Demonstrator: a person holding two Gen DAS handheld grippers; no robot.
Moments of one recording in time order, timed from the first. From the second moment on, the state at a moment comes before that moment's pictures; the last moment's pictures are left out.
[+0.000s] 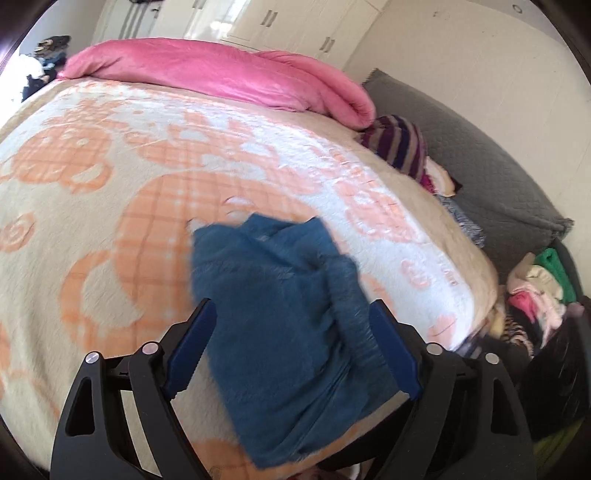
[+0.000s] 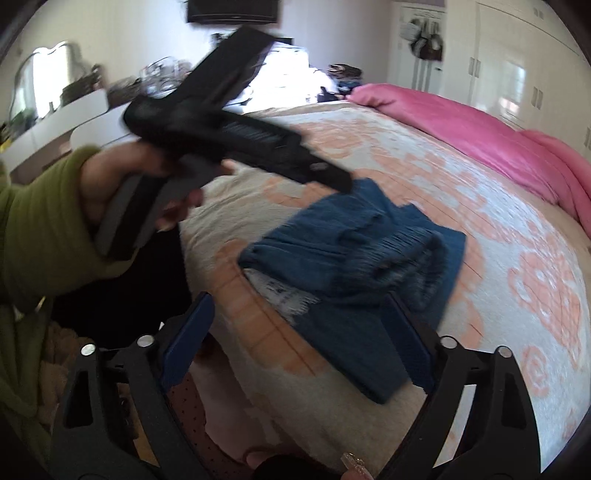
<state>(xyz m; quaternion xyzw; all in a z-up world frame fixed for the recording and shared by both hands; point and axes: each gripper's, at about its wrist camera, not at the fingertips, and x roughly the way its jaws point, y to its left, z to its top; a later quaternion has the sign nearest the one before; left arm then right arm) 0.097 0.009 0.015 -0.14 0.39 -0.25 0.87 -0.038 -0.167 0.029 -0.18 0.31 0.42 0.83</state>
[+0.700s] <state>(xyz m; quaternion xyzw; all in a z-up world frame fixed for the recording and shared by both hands) 0.161 0.010 -0.039 -0.13 0.45 -0.22 0.86 -0.032 -0.112 -0.007 -0.28 0.35 0.43 0.78</state>
